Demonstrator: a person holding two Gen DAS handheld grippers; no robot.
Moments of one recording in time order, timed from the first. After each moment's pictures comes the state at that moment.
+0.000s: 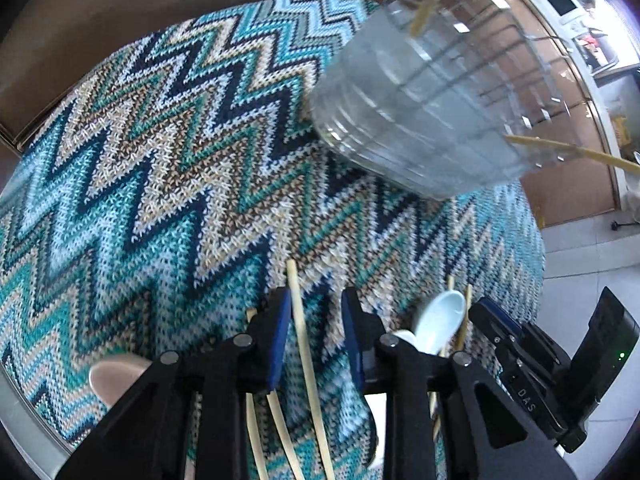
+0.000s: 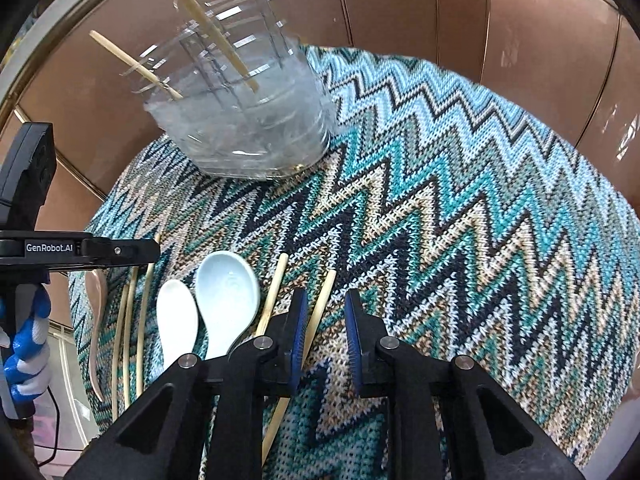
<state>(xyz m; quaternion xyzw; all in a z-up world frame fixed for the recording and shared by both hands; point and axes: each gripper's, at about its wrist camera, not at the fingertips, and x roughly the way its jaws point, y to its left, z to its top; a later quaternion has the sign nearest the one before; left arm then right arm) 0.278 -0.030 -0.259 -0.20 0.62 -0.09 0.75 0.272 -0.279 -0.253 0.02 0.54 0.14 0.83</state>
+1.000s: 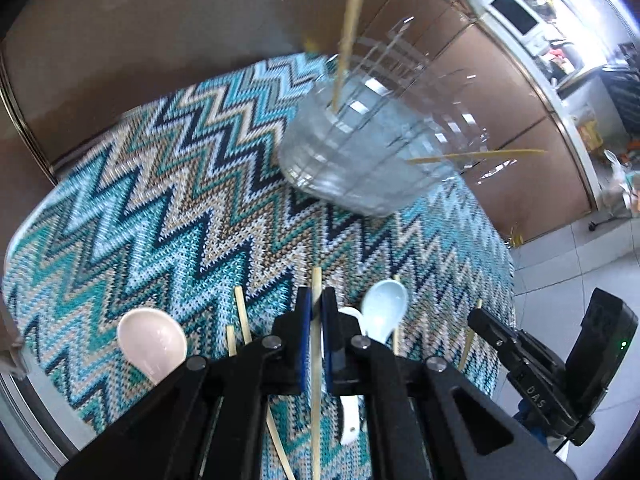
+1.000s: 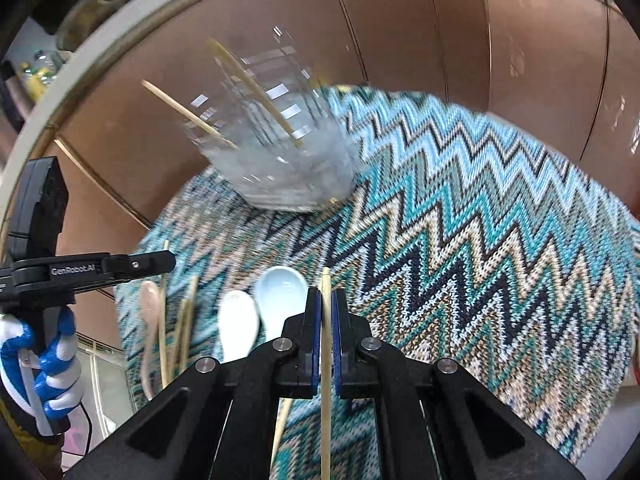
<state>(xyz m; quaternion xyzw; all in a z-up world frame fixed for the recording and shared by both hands) 0.214 -0.022 -0.186 -0.19 0.53 -0.10 0.82 0.234 -0.282 -0.198 0.06 0.48 0.17 0.86</state>
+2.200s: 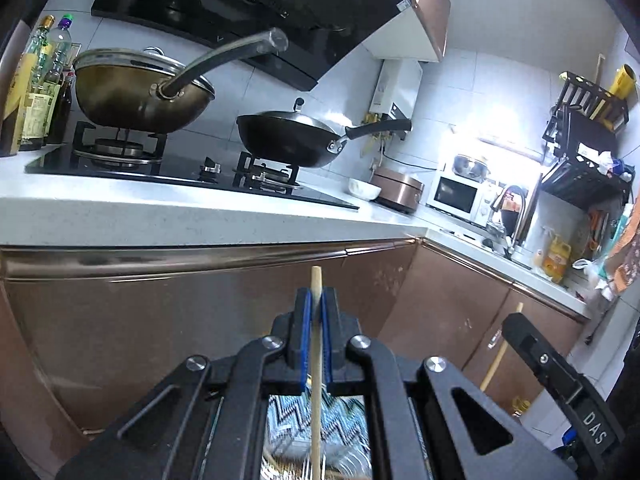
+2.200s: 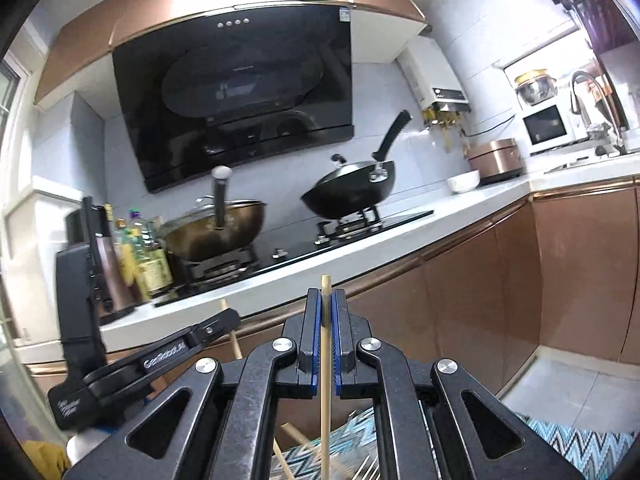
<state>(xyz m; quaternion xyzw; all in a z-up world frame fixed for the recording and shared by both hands) 0.280 -0.030 0.014 -0.15 0.12 -0.04 0.98 0.280 -0.240 0.011 0.12 0.08 0.23 0.96</state>
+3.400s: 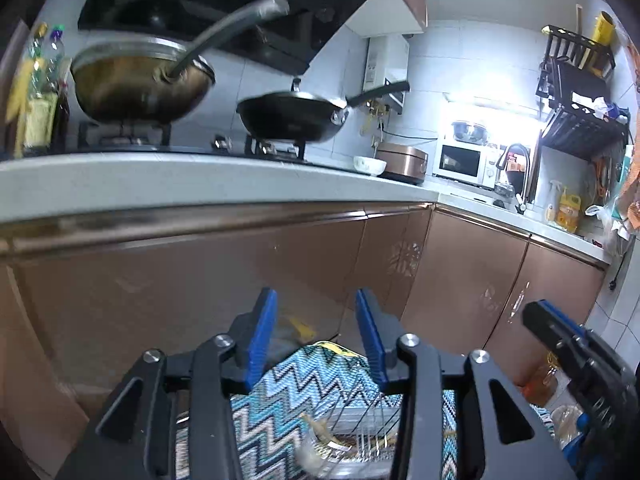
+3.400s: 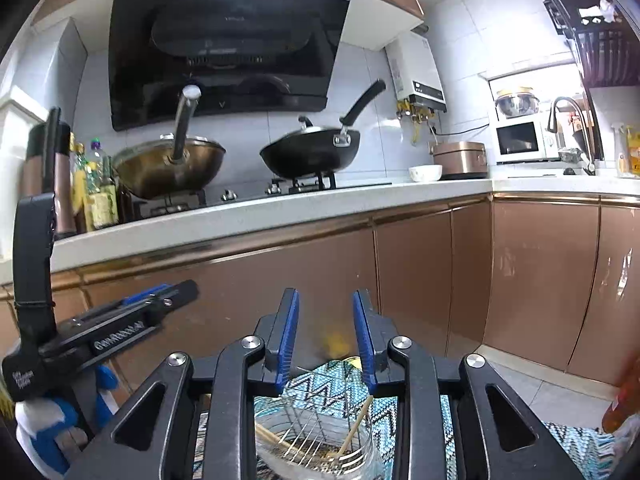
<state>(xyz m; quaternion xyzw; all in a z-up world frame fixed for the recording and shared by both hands) 0.251 -0.020 -0.039 -0.08 0.13 -0.04 0.99 0.262 -0.236 -0.047 0.04 0.10 0.16 0.98</state>
